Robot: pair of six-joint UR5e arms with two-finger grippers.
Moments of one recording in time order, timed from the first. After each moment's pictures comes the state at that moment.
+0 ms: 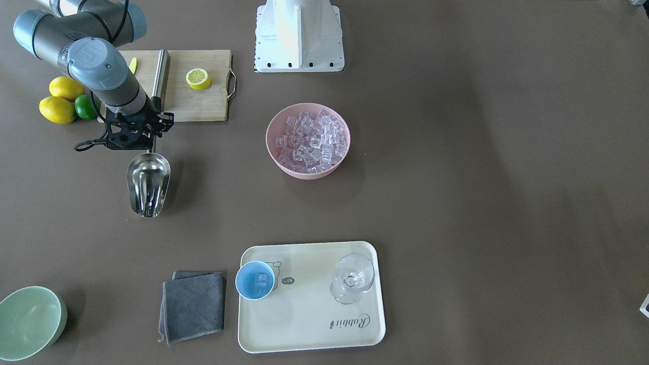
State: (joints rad) left arm -1.64 -1.41 -1.64 -1.67 -2.40 -0.02; right arm 0.64 -1.41 1.90 -1.59 2.11 0.98
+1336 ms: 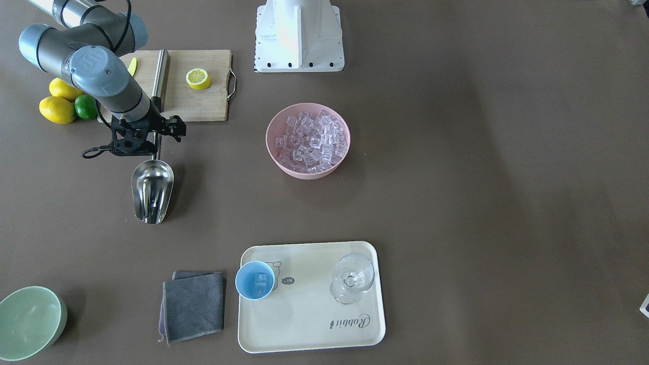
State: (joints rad) left arm -1.64 -1.41 -1.63 -1.67 -2.40 -0.02; right arm 0.63 -1.40 1.85 -1.47 2.12 1.02
